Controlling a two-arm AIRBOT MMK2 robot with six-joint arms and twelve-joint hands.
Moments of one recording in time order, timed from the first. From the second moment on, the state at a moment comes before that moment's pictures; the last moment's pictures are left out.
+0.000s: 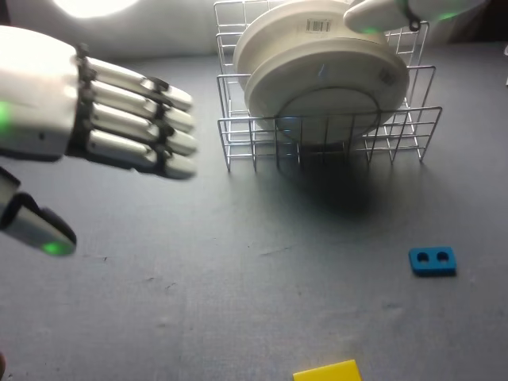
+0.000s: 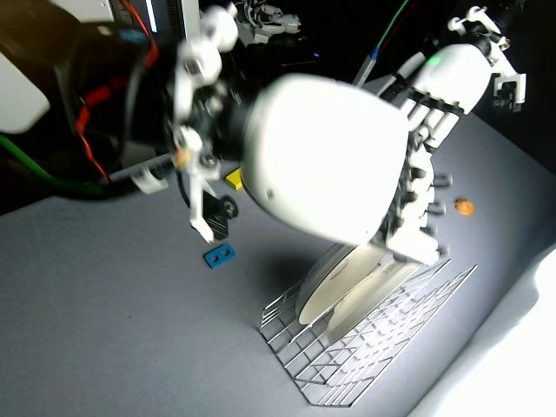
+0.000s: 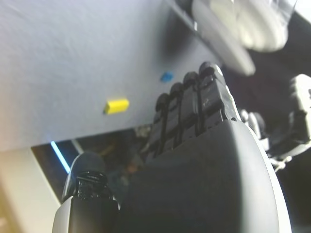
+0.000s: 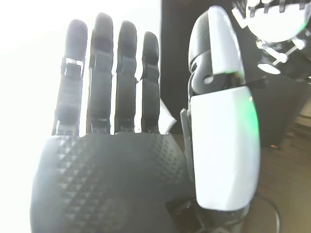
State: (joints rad) left arm 0.30 -0.88 1.44 1.83 -1.16 -0.24; right arm -0.18 -0.90 1.01 -0.21 0.15 -0.44
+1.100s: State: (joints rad) left arm 0.31 -0.89 1.37 1.80 -1.25 -0.17; right arm -0.17 -0.64 0.69 -0.21 0.17 -0.81
